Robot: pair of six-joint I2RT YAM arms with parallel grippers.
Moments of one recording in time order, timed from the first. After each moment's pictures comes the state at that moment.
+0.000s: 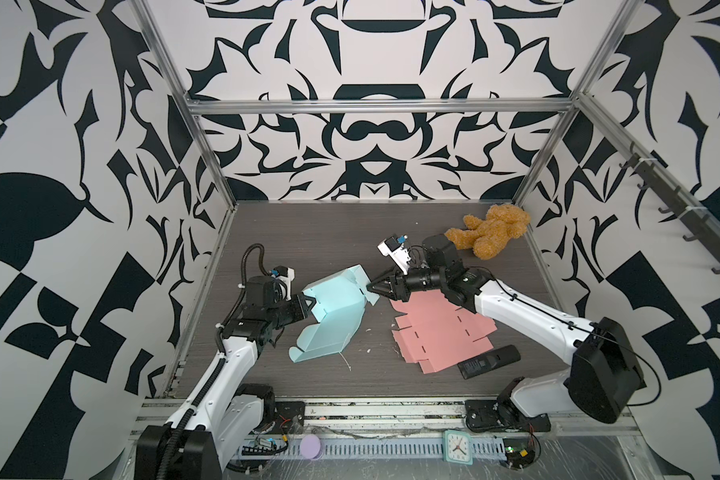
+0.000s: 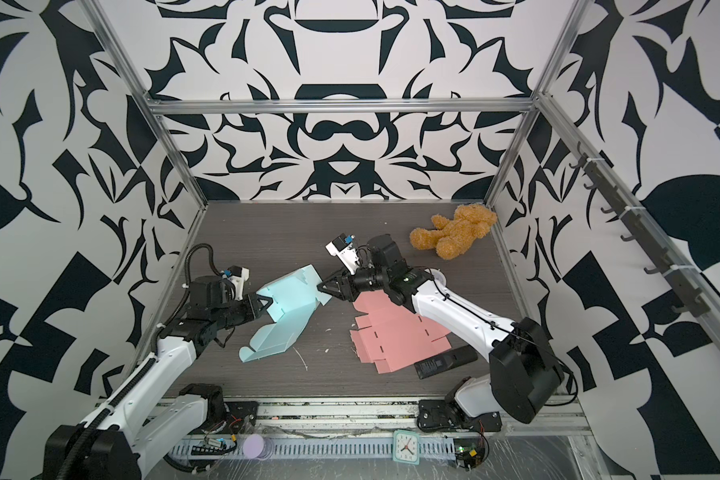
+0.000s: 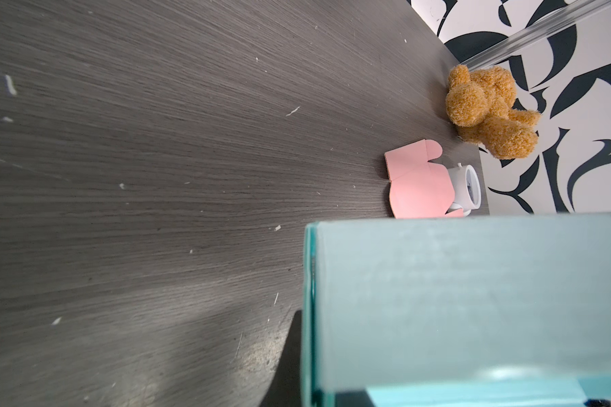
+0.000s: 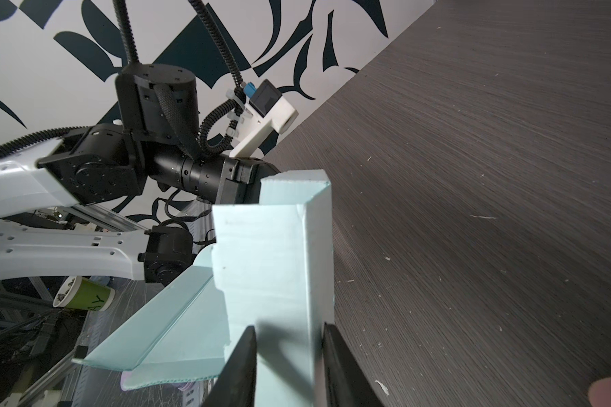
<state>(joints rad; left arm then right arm) -0.13 0.94 0.48 -0.29 0.52 -0.48 0.66 1.42 1.01 -0.10 -0.76 0.24</state>
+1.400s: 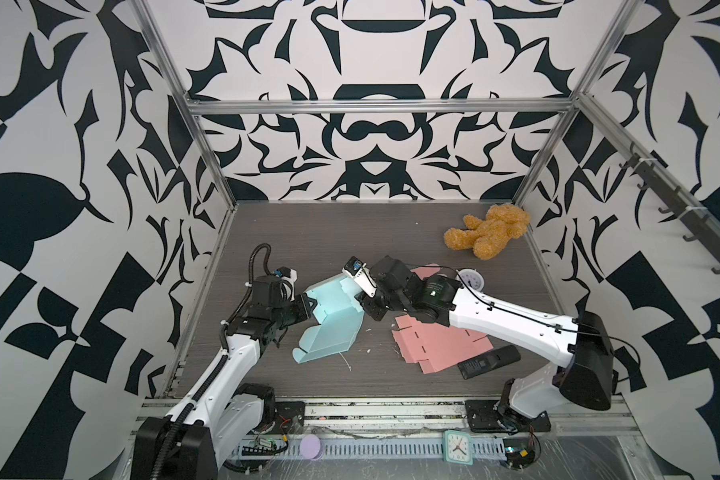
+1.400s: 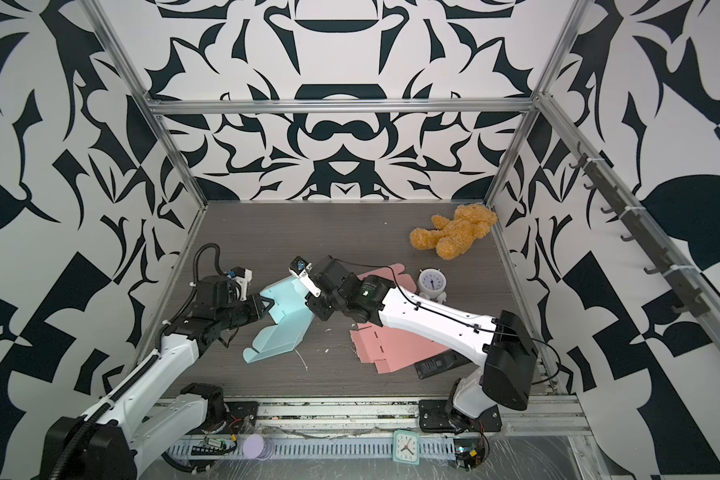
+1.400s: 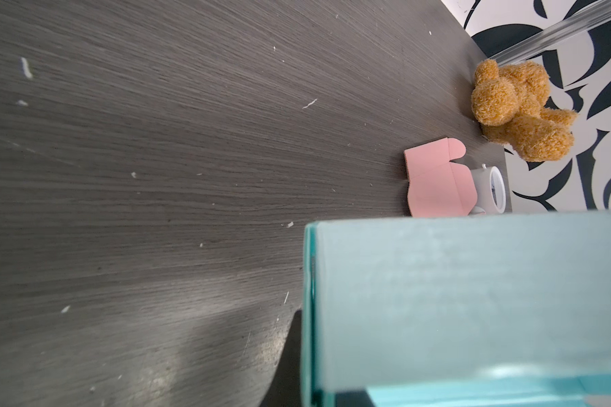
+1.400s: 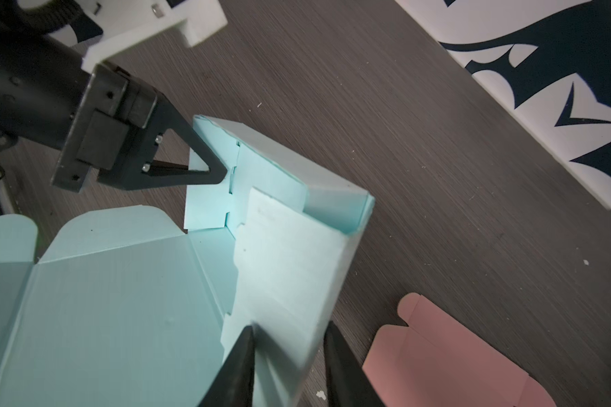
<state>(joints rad) -0.20 0.96 0.49 -0.30 0.42 -0.52 1.04 1.53 1.30 -0.52 0.13 0.00</state>
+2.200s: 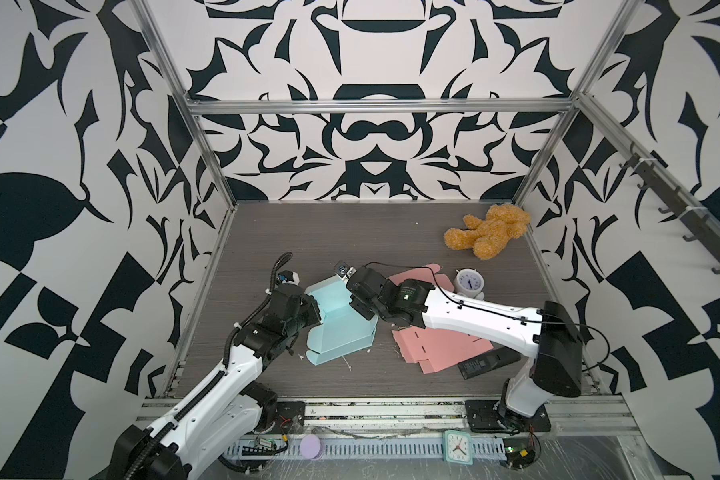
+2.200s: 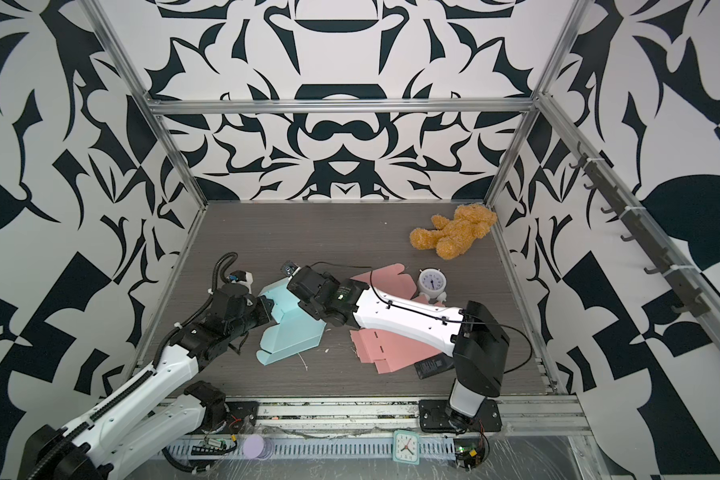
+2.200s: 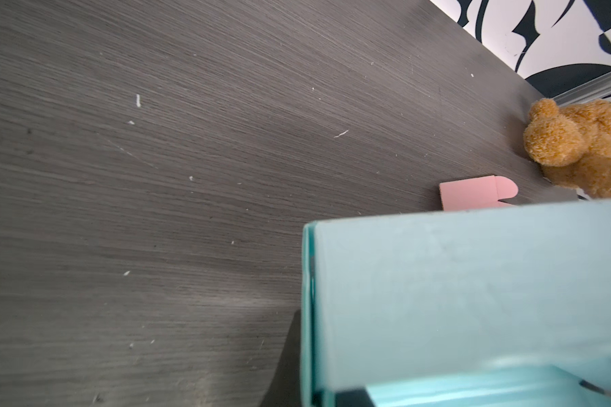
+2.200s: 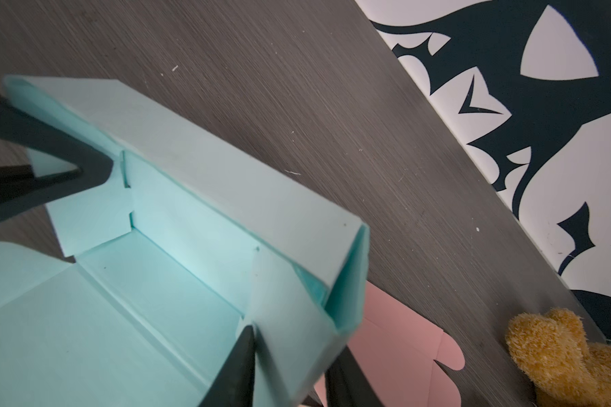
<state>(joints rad) -0.53 0.85 0.49 -0.35 -0.10 -0.72 1.10 1.69 1.38 -0.55 0.44 0.00</state>
